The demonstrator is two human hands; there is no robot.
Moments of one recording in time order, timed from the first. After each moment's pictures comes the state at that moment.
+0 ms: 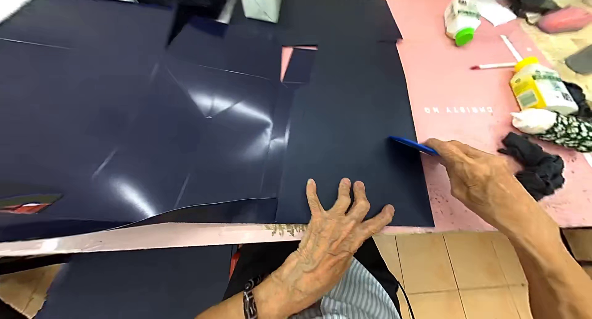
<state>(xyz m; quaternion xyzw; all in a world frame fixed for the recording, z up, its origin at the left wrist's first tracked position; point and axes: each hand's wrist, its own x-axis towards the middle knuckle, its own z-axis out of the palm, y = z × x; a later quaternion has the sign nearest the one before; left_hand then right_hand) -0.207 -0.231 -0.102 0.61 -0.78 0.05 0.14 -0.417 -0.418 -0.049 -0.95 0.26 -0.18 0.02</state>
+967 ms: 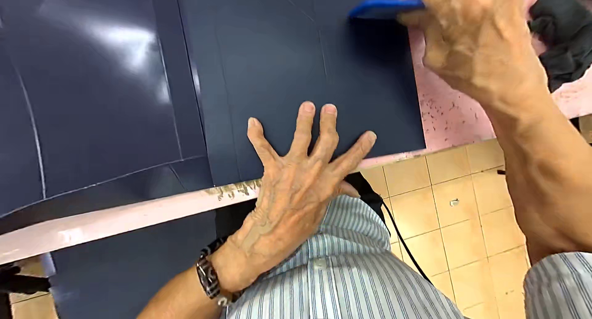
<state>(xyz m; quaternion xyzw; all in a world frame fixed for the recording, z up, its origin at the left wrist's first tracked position) -0.198 -0.230 -0.094 0.59 -0.80 -0.03 0.12 -0.382 -0.452 -0.051 -0.95 0.26 -0.17 0.02</state>
